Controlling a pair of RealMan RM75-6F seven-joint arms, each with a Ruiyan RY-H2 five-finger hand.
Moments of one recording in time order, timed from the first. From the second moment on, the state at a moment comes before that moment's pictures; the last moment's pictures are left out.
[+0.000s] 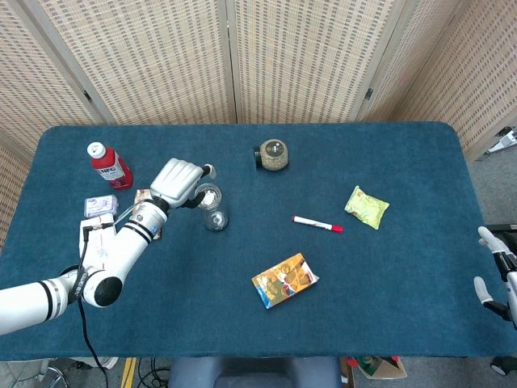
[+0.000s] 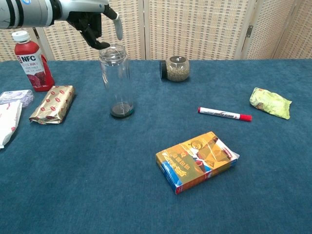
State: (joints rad) left arm -1.11 -1.25 -0.21 -1.55 0.80 0.81 0.42; right arm -0.01 -0.93 0.04 -1.66 -1.56 1.57 0.12
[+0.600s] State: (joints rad) left arm -1.02 -1.18 -0.20 -1.71 0.83 0.94 0.39; right arm -0.01 -0.93 0.04 -1.65 -1.56 1.57 0.13
